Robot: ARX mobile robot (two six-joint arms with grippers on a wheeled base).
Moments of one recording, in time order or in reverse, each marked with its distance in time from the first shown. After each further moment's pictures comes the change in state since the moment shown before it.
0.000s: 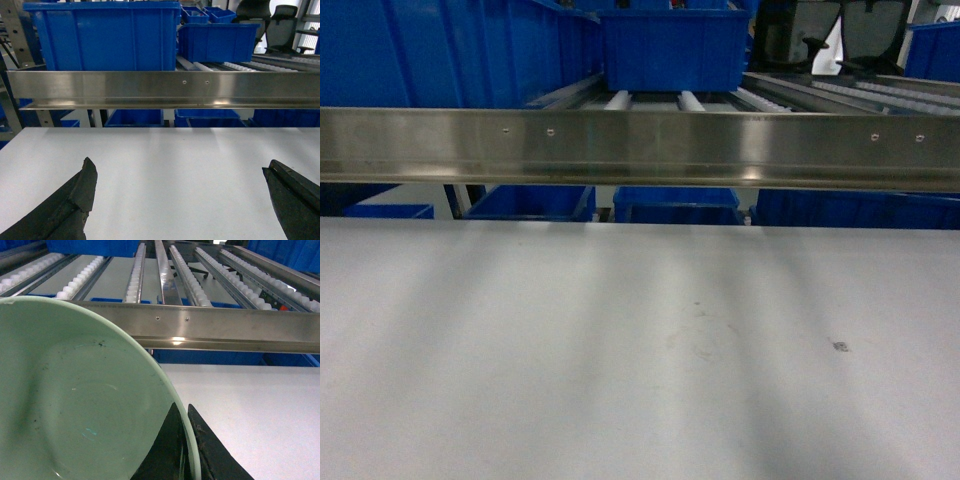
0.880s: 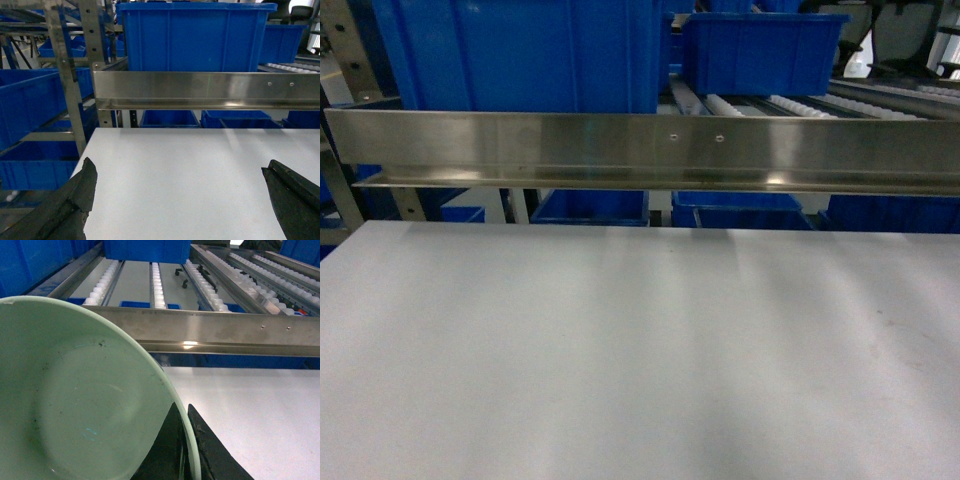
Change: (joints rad) left arm 0.000 0.000 0.000 -0.002 -0.002 0.000; right arm 0.000 0.000 0.000 0.001 0.000 0.000
